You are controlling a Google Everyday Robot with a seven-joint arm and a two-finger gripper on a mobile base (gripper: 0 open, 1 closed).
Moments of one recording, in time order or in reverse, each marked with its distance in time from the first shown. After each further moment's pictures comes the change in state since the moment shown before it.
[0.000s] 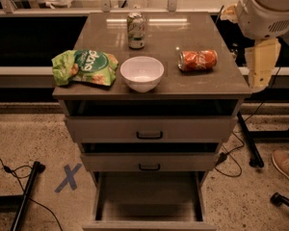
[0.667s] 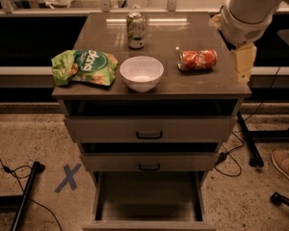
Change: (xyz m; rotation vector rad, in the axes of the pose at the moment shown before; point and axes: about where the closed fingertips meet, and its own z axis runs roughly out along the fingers) arm 0.008 -0.050 0.068 0.027 0.020 -0.052
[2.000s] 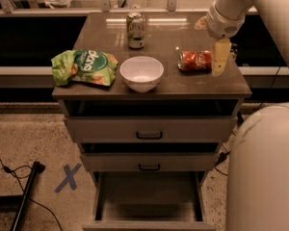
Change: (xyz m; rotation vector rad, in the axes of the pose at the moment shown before) arm -0.004 -0.073 0.089 -0.092 -0.237 0.068
